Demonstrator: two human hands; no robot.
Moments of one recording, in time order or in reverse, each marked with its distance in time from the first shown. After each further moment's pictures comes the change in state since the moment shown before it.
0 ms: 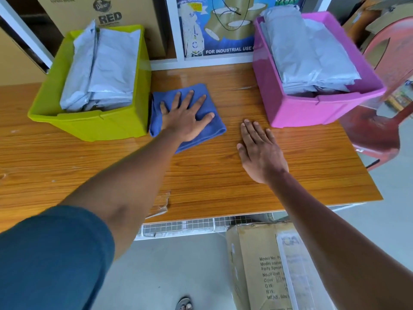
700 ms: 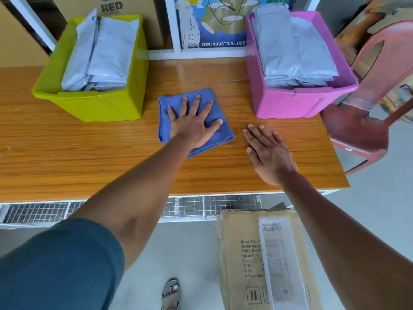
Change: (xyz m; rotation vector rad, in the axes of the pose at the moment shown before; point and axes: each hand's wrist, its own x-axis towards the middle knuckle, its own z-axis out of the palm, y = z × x) left_hand -0.065 0.068 0.012 -0.021 -0.023 -0.019; right_hand -0.061 0.061 -0.019 0.003 -0.025 -0.118
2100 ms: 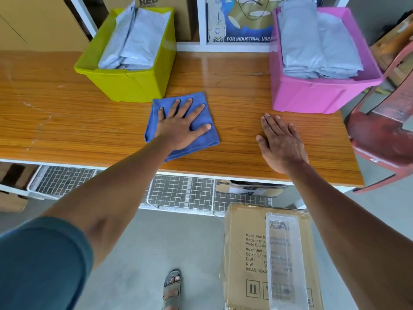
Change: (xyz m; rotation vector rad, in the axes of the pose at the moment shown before) left_hand -0.075 -0.068 0.015 -0.004 0.039 -0.068; right_hand 0.002 0.000 0.002 -0.051 -0.041 0.022
